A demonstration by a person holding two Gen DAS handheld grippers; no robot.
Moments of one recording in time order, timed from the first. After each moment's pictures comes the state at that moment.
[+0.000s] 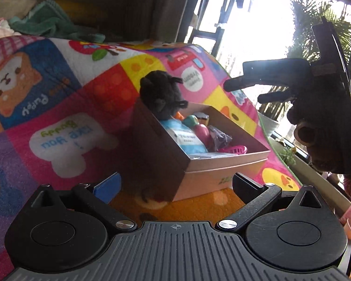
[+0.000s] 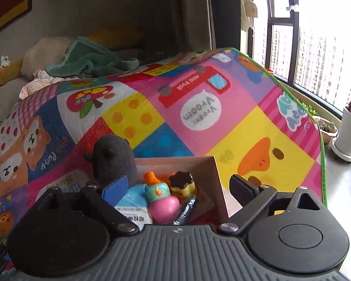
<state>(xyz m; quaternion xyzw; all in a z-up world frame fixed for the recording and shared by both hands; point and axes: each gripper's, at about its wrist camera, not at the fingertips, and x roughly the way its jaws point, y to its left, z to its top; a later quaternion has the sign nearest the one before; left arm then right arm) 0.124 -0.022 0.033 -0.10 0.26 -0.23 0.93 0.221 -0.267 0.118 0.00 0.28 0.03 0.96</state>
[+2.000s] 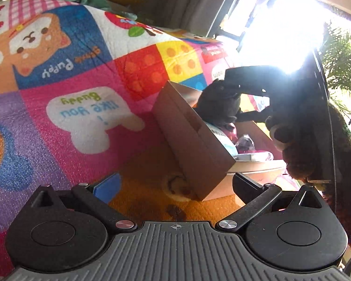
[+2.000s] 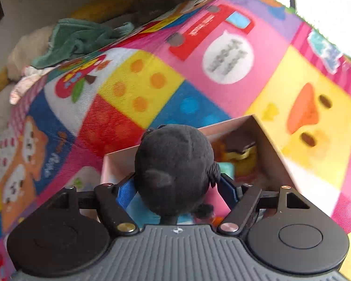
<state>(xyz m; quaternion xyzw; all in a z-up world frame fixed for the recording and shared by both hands) 0.138 0.008 0.015 -0.17 0.30 -0.20 0.92 0.291 -0.247 0.070 0.09 0.38 0.01 0.92</state>
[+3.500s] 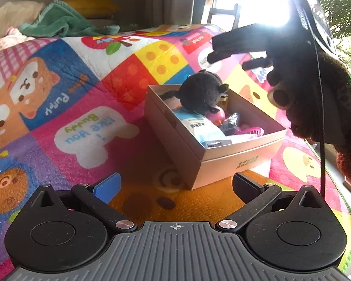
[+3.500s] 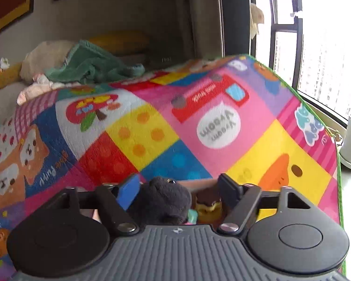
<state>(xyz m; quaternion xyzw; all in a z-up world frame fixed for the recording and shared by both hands) 0.110 -0.036 0.057 -0.03 0.31 -0.17 0.93 0.260 -0.253 0.117 0.03 0.26 0.03 0.96</state>
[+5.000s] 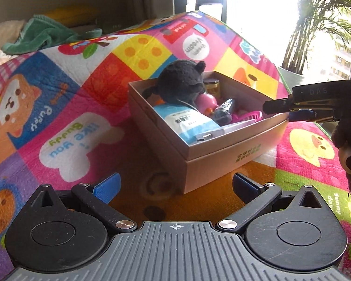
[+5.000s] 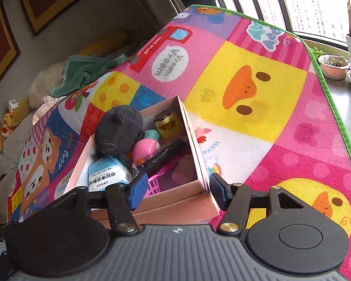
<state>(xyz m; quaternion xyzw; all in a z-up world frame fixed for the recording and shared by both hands) 0.124 -0.070 0.039 0.05 0.31 -0.17 0.93 0.165 -0.358 0.028 0.19 0.31 0.06 0.93</state>
